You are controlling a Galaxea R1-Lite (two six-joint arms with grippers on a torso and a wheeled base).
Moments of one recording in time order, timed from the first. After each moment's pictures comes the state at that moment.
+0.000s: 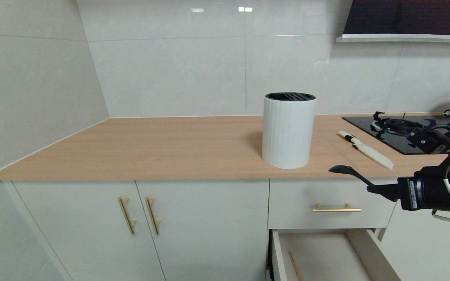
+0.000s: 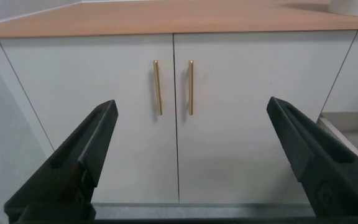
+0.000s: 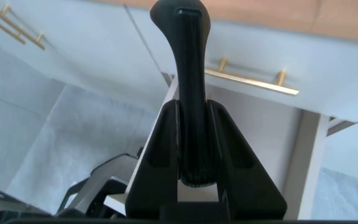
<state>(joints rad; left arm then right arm) 0.00 0.00 0.00 0.00 0.00 0.00 0.16 1.43 -0.77 -0.06 0.28 0.06</state>
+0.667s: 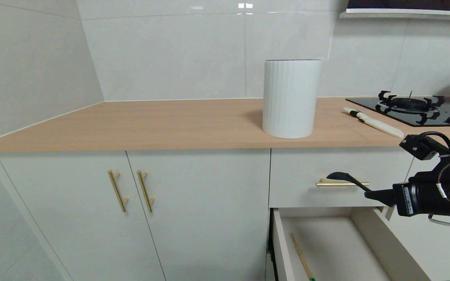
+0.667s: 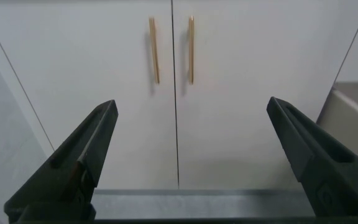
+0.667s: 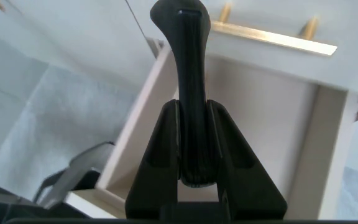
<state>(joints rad) 0.00 0.00 0.00 0.00 0.00 0.00 0.16 1.46 -0.76 -0.06 0.28 0.02</state>
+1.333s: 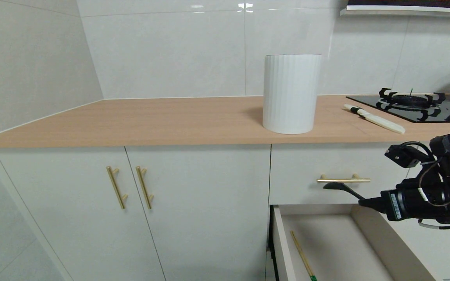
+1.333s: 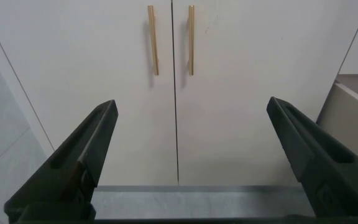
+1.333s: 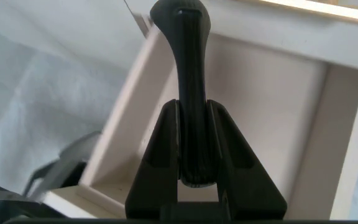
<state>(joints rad) 0.00 0.00 0.00 0.00 0.00 0.00 0.16 1.56 -0.76 -0.06 0.26 0.00</state>
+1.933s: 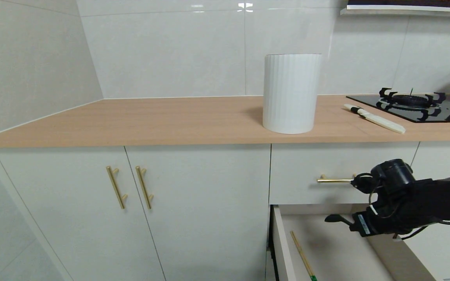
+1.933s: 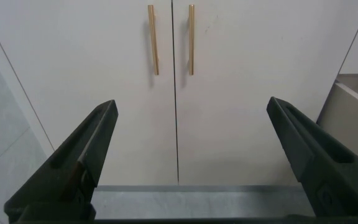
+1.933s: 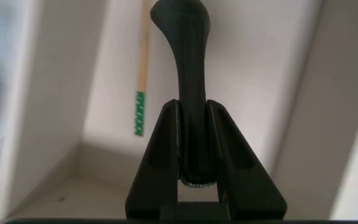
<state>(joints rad) 0.00 0.00 0.00 0.00 0.00 0.00 0.16 1.95 -0.83 -0.07 0.08 0.00</state>
